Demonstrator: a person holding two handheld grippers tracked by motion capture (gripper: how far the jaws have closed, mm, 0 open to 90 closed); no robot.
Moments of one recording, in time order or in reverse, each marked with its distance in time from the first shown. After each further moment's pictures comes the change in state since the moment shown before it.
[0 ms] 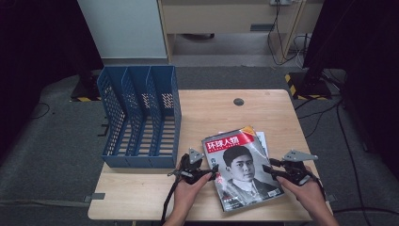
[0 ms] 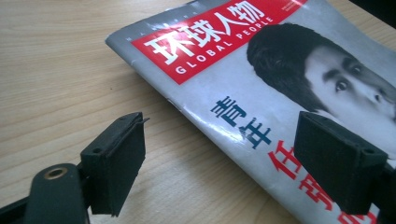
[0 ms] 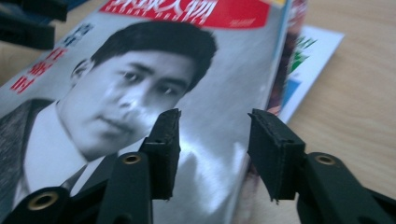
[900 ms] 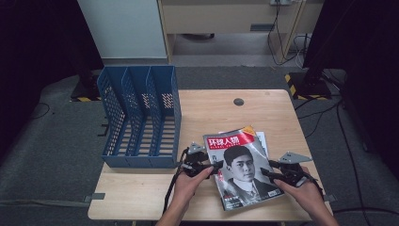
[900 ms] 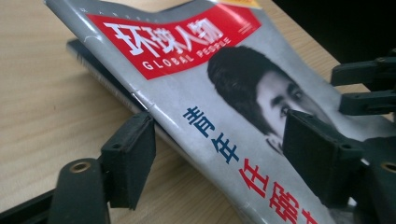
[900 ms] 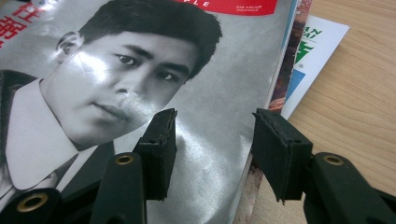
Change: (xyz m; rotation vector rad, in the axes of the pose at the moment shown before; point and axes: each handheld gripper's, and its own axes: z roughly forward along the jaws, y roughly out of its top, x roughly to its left) left arm 0.001 0.027 0.000 0.017 -0.190 -0.074; right arm 0.005 -0.004 0.006 0.032 -0.032 -0.042
